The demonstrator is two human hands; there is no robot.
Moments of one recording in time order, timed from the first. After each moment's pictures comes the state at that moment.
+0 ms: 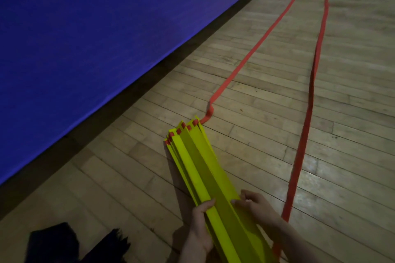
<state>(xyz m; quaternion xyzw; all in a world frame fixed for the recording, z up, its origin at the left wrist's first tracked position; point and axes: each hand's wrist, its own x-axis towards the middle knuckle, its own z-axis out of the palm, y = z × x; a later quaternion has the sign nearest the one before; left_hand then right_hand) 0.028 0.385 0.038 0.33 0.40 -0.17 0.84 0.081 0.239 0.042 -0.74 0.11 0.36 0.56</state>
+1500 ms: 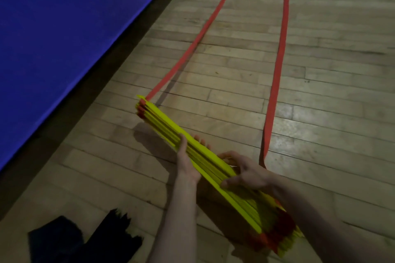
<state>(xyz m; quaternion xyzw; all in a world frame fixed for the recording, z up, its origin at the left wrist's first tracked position) 0.077 0.389 0.035 0.32 0.35 -0.07 0.88 0.058 0.222 0.043 -0.75 -0.05 0.37 0.54</state>
